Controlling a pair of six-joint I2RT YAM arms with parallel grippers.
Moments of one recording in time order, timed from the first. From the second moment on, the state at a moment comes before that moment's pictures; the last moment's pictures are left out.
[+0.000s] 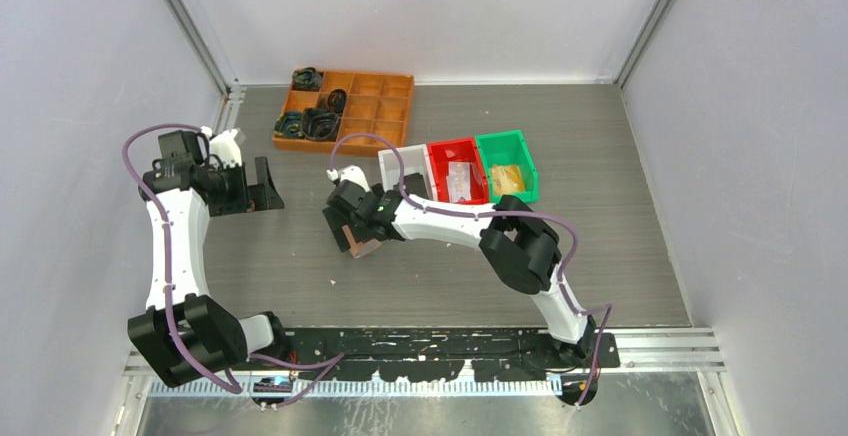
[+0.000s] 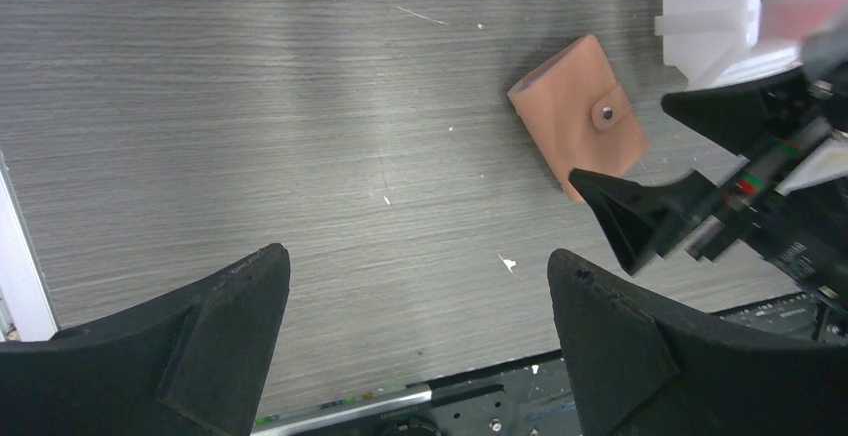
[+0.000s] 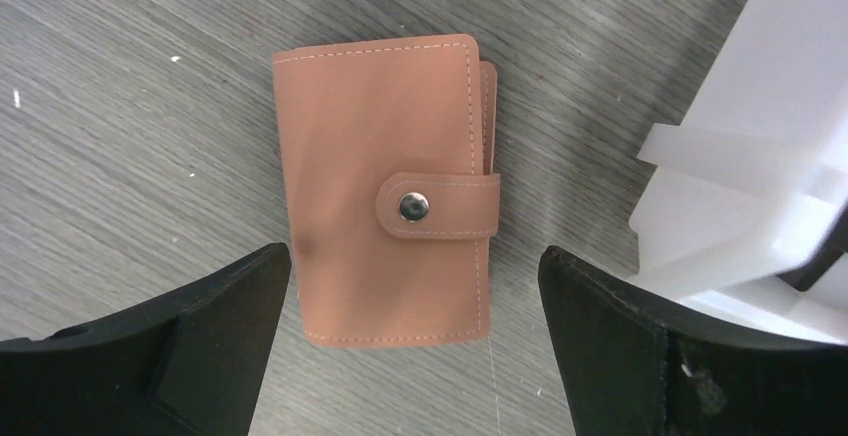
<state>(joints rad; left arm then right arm) 0.35 1.22 1.18 -1.03 0.45 0.19 1.09 2.12 1.63 -0.45 0.28 0.46</state>
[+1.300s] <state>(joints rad) 0.35 1.25 1.19 -1.08 0.66 -0.03 1.16 1.95 1.49 -0.25 0.33 0.38</state>
